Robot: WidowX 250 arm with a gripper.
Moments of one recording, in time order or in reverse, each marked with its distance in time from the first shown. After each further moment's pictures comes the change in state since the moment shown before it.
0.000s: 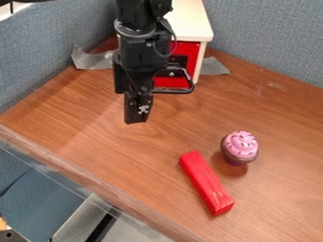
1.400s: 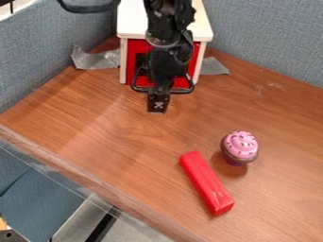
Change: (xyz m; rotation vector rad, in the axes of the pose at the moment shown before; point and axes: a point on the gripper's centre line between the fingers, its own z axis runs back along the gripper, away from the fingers) arm 0.050 0.042 -0.040 0.134 -0.072 -0.287
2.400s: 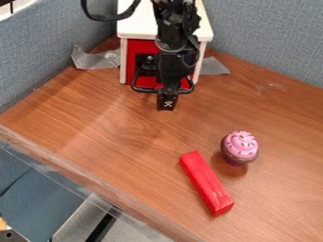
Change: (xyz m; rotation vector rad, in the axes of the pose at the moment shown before) arm 0.011 0.022 -0.027 0.008 -0.006 0.023
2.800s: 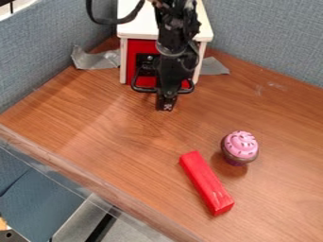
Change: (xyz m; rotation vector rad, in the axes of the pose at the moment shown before) arm -0.001 0.000 -0.011 -0.015 0.021 0.005
